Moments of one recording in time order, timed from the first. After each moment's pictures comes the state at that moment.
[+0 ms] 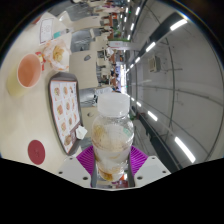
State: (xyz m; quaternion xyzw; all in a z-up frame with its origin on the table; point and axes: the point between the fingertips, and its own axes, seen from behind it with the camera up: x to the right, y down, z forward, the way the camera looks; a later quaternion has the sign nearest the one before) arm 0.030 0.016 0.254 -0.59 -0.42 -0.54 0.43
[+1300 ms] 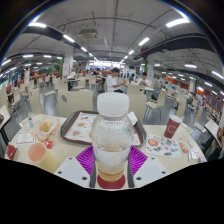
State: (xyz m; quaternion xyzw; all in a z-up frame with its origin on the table) arm 0.041 0.013 0.117 -0.85 -0.03 -0.04 0.53
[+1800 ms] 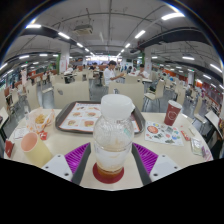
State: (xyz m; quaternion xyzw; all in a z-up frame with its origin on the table) arm 0.060 0.005 0.065 -0.86 0.00 -0.03 0.50
